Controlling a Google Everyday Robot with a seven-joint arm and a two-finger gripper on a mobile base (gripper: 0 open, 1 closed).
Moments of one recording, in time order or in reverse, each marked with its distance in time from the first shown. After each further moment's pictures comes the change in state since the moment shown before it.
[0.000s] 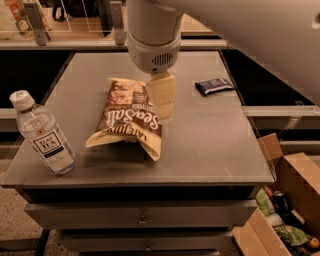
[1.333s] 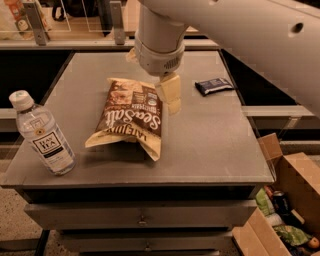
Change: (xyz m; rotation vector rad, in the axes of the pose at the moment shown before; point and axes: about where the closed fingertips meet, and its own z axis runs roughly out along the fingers) arm 0.017 -0.024 0.043 0.023 -0.051 -0.225
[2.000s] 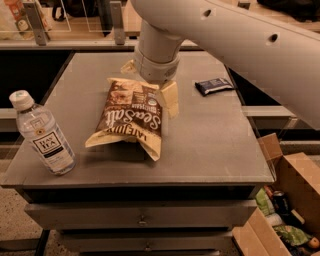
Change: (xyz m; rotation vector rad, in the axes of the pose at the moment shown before) arm -0.005 -0.007 0.040 -0.022 -0.083 -0.145
